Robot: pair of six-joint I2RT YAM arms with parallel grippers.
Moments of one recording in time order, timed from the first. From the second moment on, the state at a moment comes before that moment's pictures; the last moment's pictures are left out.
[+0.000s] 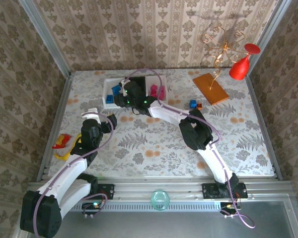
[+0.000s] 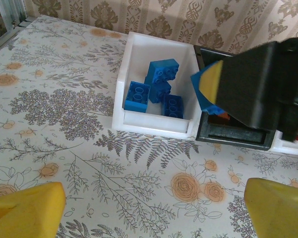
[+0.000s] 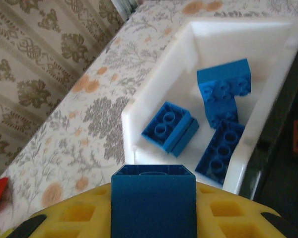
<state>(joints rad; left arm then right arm) -0.33 0.86 0.38 0.12 -0.21 -0.33 0.75 2.38 2.01 -0.09 -0.04 0.42</state>
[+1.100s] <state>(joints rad) -0.52 1.09 0.46 0.20 0.11 -0.26 0.58 1.84 1.42 -0.19 0.01 0.31</state>
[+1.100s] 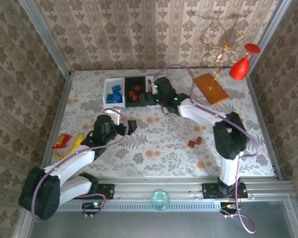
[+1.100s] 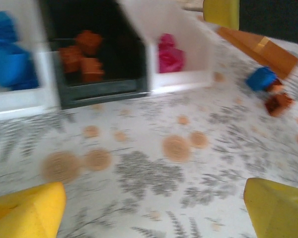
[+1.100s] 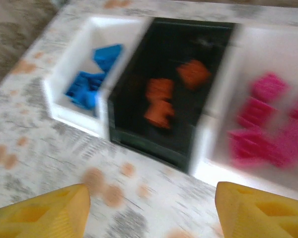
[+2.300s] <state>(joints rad) -0.73 1.36 0.64 0.18 0.30 -0.12 0.19 2.10 1.59 -0.62 0.11 0.24</state>
